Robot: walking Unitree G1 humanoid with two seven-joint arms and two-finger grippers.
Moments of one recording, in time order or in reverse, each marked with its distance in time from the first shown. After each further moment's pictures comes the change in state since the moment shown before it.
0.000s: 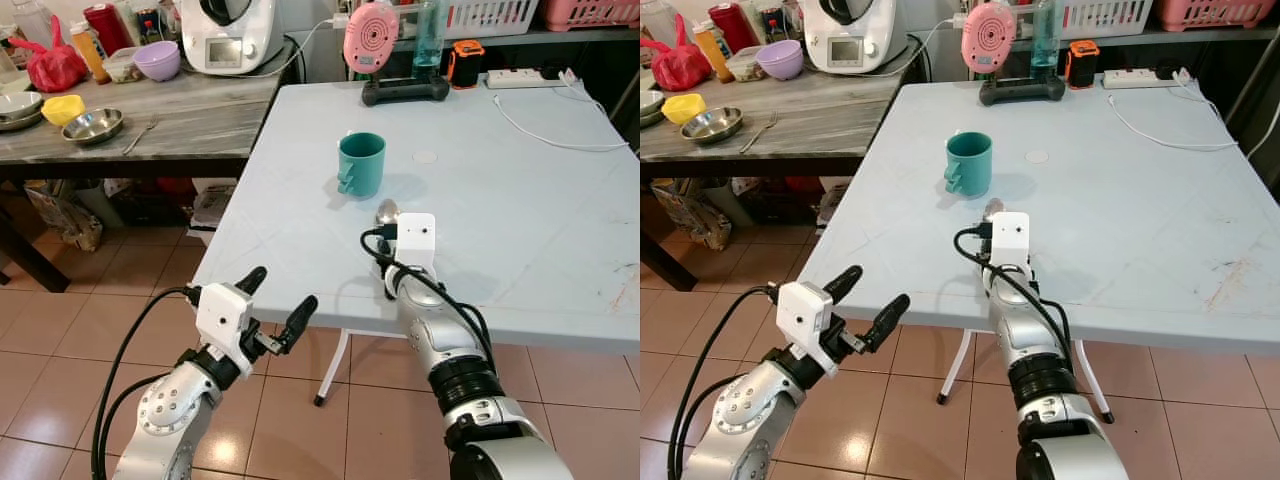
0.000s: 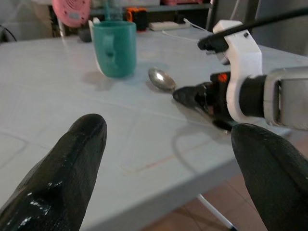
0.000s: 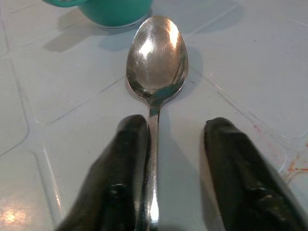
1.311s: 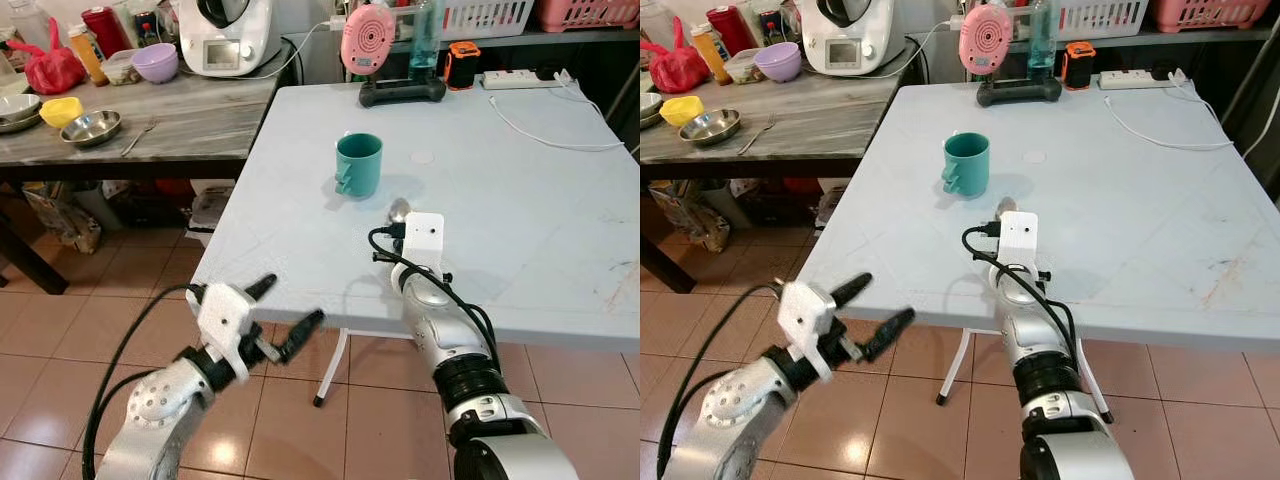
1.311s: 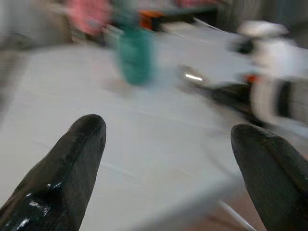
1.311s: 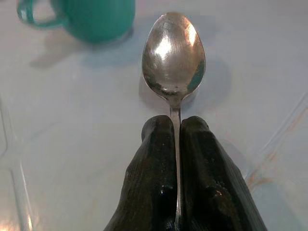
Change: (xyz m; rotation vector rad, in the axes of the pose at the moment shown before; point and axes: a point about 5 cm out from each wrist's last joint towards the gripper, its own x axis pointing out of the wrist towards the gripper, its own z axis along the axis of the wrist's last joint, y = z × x) left arm 0.000 0.023 0.017 0.076 -0.019 0.136; right arm 0.001 -0.015 0.009 -0.003 -0.063 -0.019
